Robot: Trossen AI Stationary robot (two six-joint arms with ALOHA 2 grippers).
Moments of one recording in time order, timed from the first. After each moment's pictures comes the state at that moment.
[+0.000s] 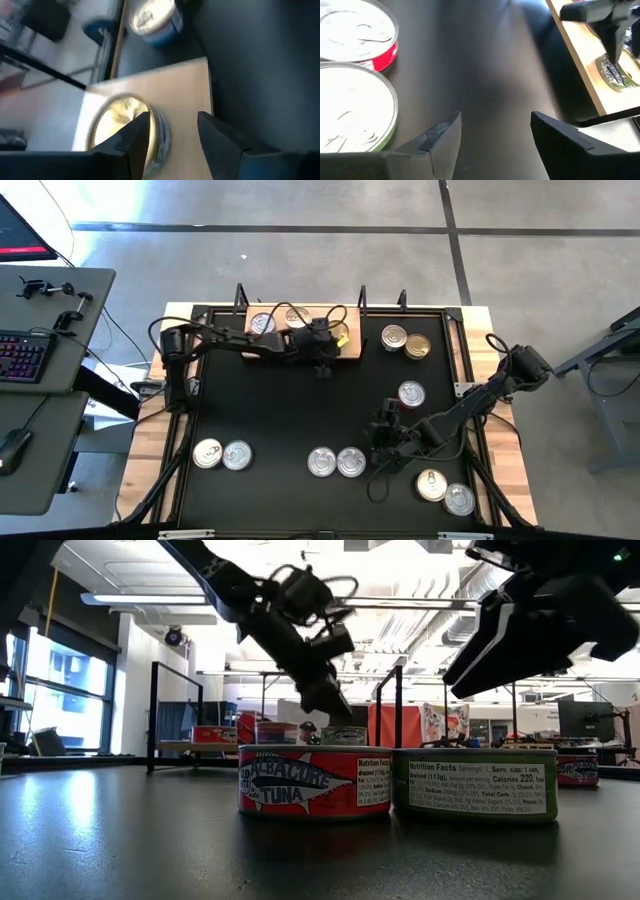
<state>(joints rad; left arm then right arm) 0.28 1.92 1.21 0.05 -0.22 0.54 0.57 1.57 0.87 -0.36 0.78 0.39</state>
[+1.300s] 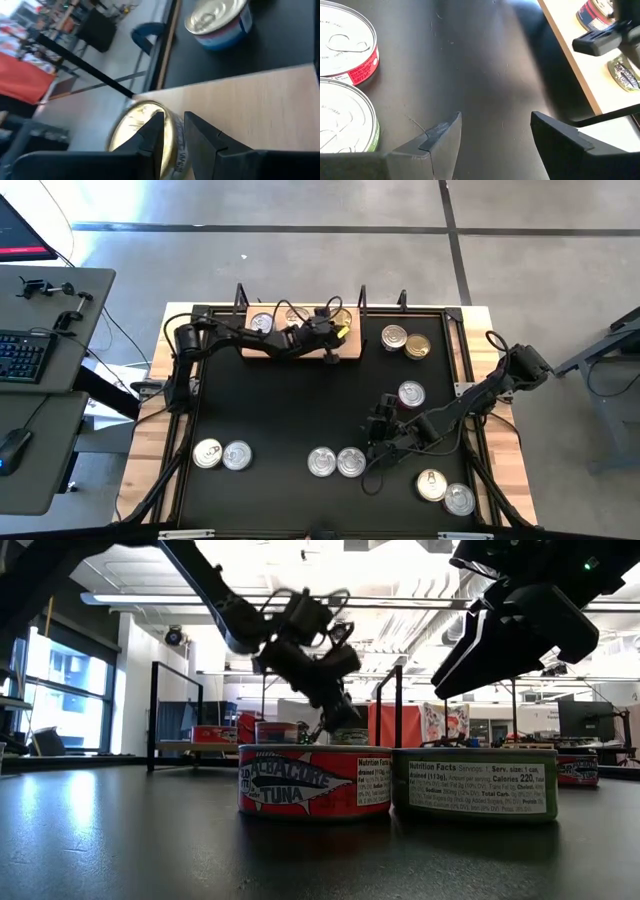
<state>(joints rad) 0.33 2.03 1.22 0.38 -0.33 0.64 0.53 1.57 0.87 -0.33 0.77 0.38</state>
